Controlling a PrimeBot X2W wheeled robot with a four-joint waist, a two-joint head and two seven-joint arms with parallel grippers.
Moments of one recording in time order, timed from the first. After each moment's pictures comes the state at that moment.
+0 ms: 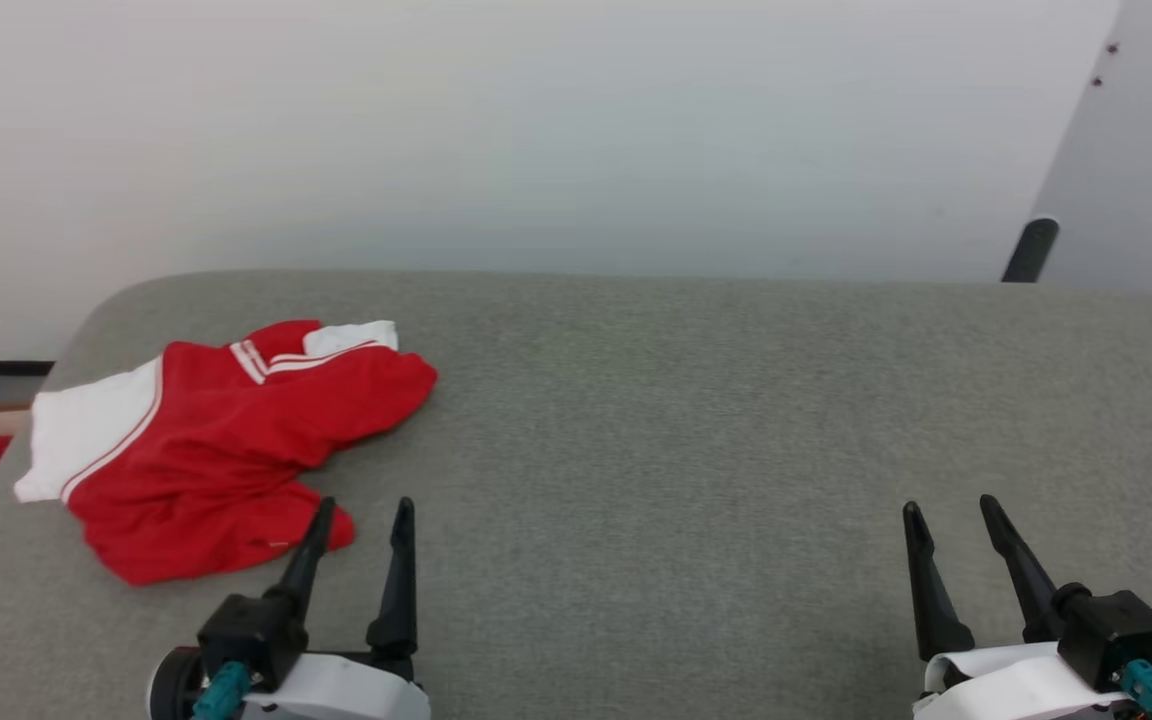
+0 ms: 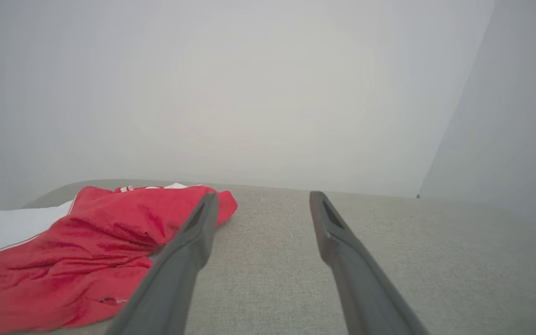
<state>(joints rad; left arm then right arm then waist) -0.04 0.05 -0.05 0.17 -0.18 -0.09 -0.26 -0.03 -0.05 0.04 0.16 0.17 0.13 -0.26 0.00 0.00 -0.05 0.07</state>
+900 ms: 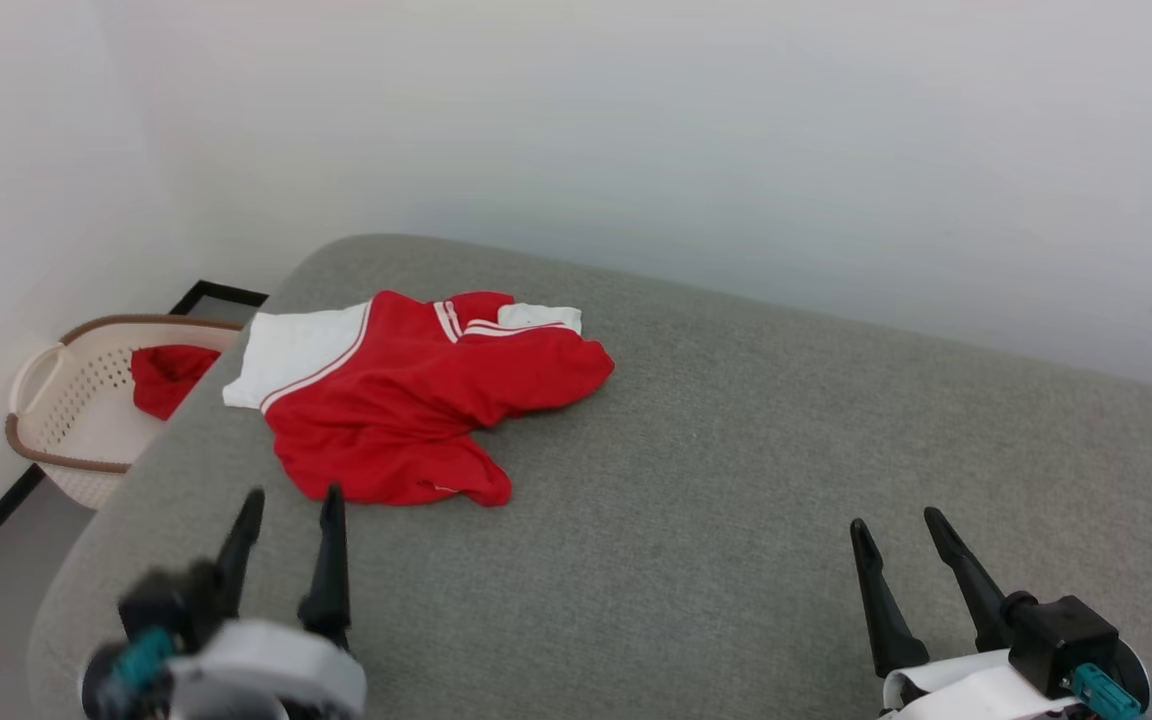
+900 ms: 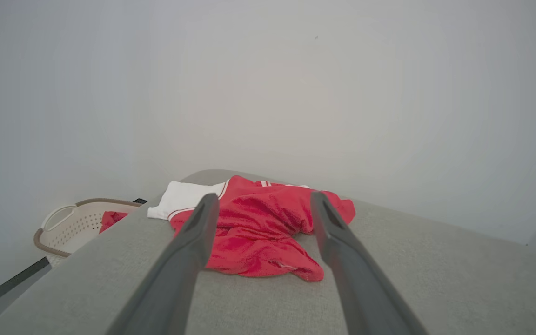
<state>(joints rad) -0.06 0.08 0.05 0.17 -0.23 -0.10 -0.20 -0.02 -0.05 0.12 0.18 0.18 0.13 -0.26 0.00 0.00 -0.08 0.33</state>
